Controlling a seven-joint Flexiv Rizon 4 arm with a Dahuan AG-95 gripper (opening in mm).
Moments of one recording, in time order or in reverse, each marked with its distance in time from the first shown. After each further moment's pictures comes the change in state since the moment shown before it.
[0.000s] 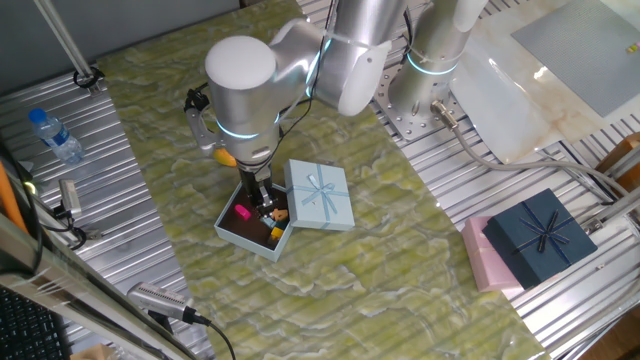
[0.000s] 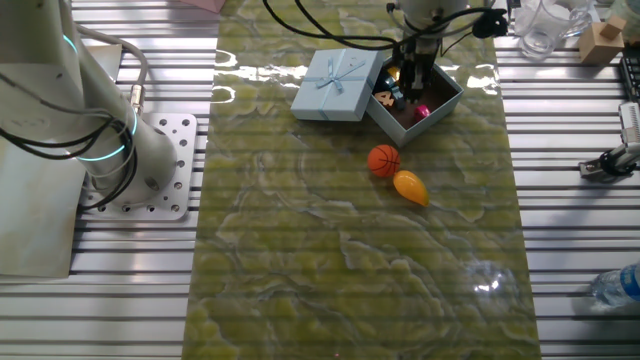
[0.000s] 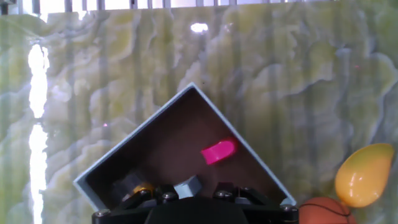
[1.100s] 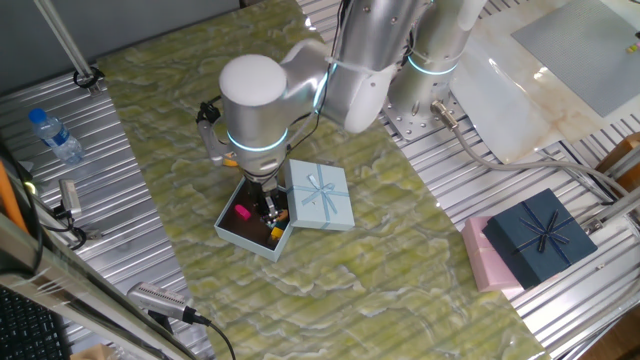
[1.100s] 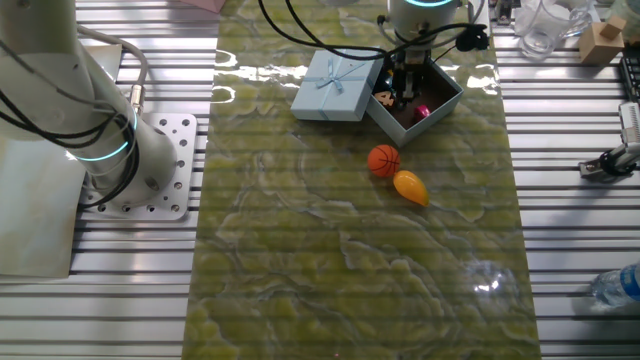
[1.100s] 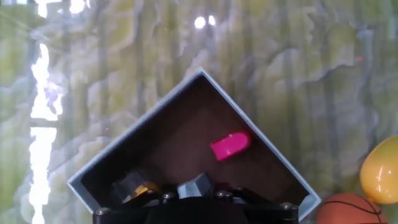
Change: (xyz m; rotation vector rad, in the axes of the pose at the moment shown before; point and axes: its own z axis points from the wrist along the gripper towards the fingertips) arm 0.008 0.006 0.036 -0.001 -0.022 0.015
